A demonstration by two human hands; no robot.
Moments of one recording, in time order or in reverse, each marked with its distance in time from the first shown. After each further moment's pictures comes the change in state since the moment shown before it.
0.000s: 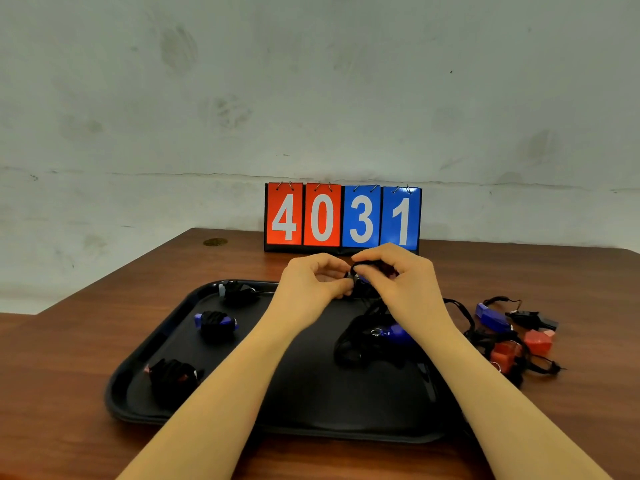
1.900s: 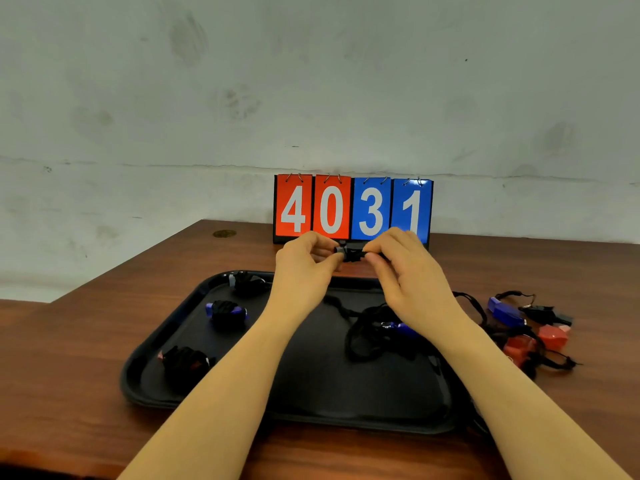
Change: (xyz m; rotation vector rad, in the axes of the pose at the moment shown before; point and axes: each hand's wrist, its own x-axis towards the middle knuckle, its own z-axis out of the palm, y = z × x) left_hand 0.005 -0.001 -0.007 0.091 0.264 0.045; right_hand -0.003 -0.001 0.000 -0.314 -0.061 -0.243
